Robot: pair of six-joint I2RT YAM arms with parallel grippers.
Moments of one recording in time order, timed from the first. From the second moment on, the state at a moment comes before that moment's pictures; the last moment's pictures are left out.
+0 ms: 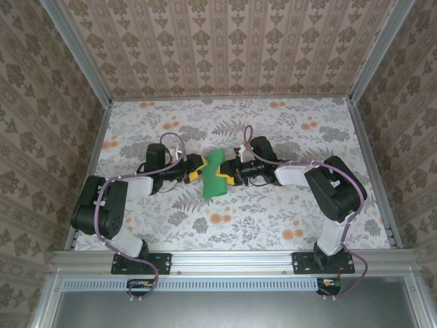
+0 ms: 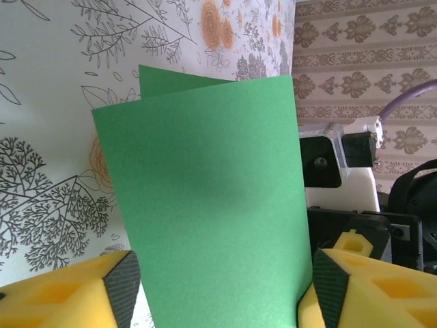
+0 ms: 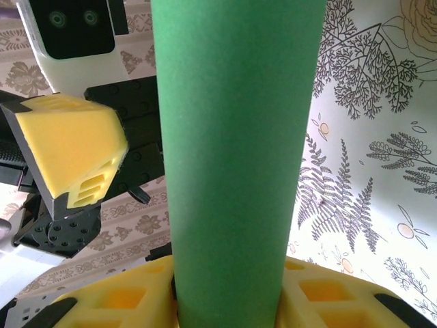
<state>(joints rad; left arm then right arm) -0.29 1.59 0.60 0.39 0.89 -0.97 0.50 1.82 0.90 0.34 -0.93 1.16</state>
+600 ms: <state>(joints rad) -0.28 1.65 0.62 0.46 0.89 -0.99 0.50 1.85 0.92 0.30 -0.94 1.14</state>
